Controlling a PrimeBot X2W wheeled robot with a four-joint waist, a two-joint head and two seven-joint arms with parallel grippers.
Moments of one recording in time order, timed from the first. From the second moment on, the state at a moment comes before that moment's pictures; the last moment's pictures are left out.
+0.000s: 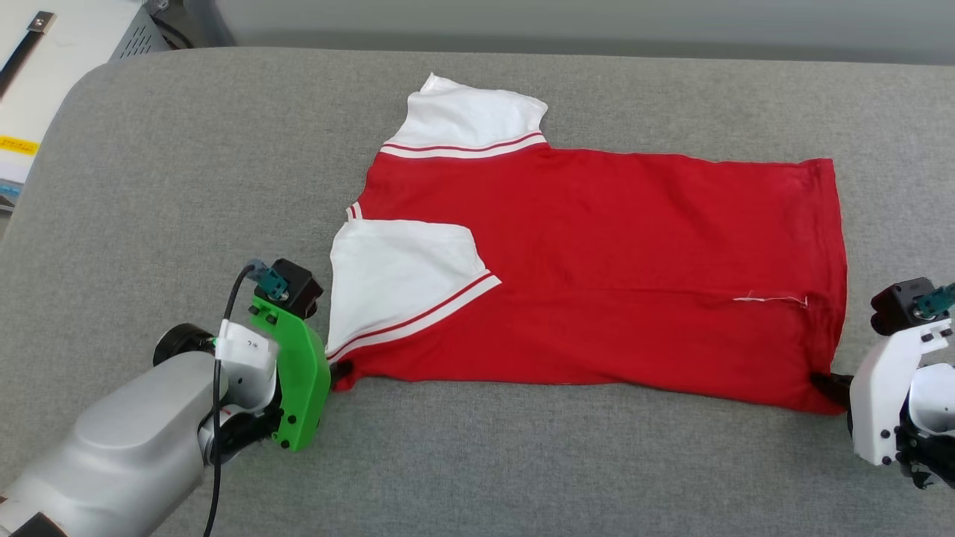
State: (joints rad) left arm -0.79 0.66 -1.22 0.45 -1.16 -0.12 0.33; right arm -0.33 -0.65 0.44 0.34 0.80 0.13 0.58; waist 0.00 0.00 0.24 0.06
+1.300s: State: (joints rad) left arm -0.57 0.74 -1.24 0.31 -1.22 -0.05 0.27; right arm 0.02 -0.63 0.21 0.19 0.82 0.13 0.53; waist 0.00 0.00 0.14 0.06
